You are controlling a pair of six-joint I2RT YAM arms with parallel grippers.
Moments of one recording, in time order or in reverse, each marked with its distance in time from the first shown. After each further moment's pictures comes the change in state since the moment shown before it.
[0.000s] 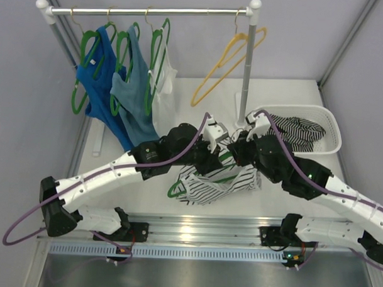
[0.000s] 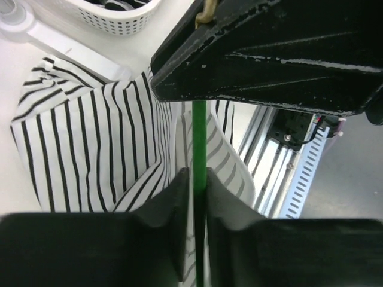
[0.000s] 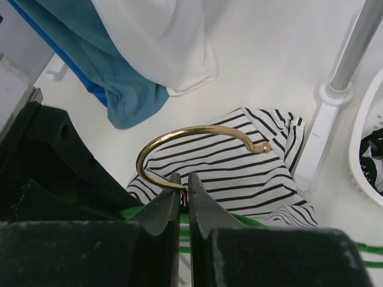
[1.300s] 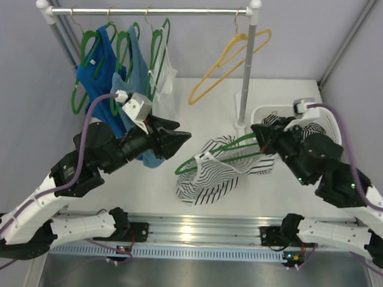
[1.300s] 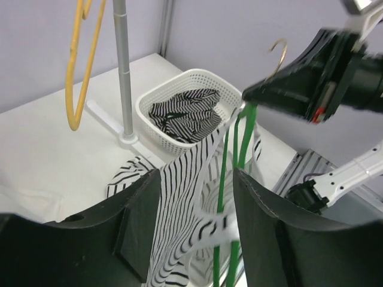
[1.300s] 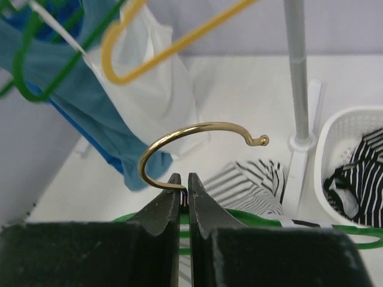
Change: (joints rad) left arm 0.000 -0.379 0.169 -0.033 -0.309 -0.075; right arm 0.001 -0.108 0.204 -0.013 0.173 -0.023
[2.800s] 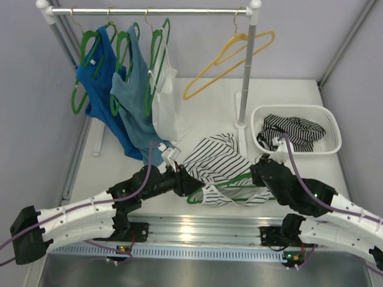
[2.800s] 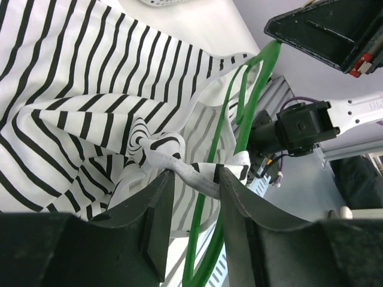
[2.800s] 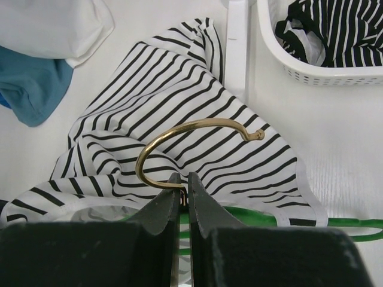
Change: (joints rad) left arm 0.000 -0.100 -0.973 0.636 0.154 -0.516; right arm 0.023 -0.133 -0.522 -0.195 0.077 0.417
